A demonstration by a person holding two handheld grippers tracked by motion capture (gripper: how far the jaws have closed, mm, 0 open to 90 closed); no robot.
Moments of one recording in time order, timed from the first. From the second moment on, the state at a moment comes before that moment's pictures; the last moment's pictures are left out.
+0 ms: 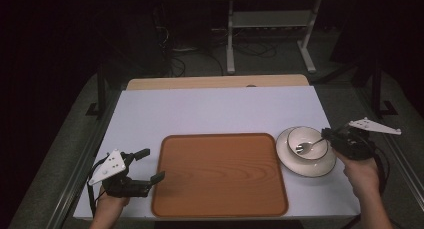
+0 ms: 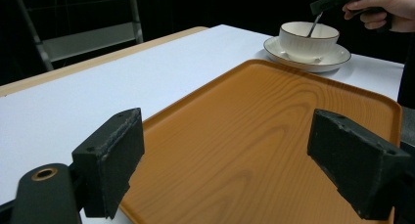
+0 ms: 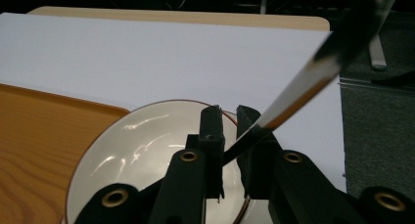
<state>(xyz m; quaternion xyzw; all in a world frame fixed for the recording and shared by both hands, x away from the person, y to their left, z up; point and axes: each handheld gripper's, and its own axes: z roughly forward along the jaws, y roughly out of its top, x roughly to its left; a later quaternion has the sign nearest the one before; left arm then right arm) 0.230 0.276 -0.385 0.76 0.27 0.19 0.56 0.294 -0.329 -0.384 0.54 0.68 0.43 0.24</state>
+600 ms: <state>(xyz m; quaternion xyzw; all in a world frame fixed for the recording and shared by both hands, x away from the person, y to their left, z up) 0.231 0.276 -0.385 0.76 0.27 0.19 0.56 0.303 -0.330 -0.367 0.51 0.70 0.44 0.23</state>
